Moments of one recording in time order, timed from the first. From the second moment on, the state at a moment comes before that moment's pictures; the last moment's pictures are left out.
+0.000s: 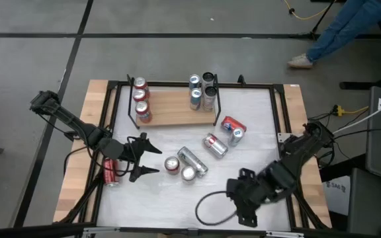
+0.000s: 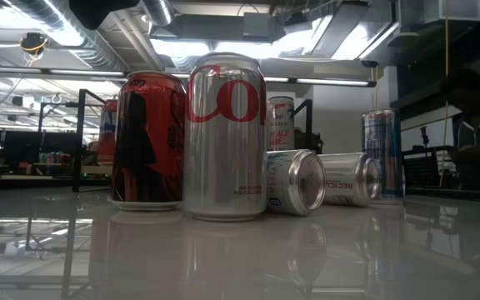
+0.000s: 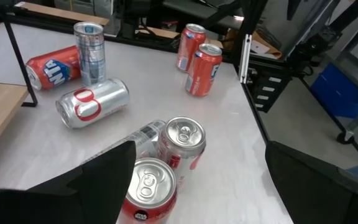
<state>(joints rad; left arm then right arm) -0.52 0.98 0.70 -0.12 -0.38 -0.42 0.70 1.77 1.90 -1.26 -0.05 0.89</state>
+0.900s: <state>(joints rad) -0.53 0.98 0.70 -0.12 -0.40 -0.42 0.97 1.92 1.90 -1.56 0.35 0.99</state>
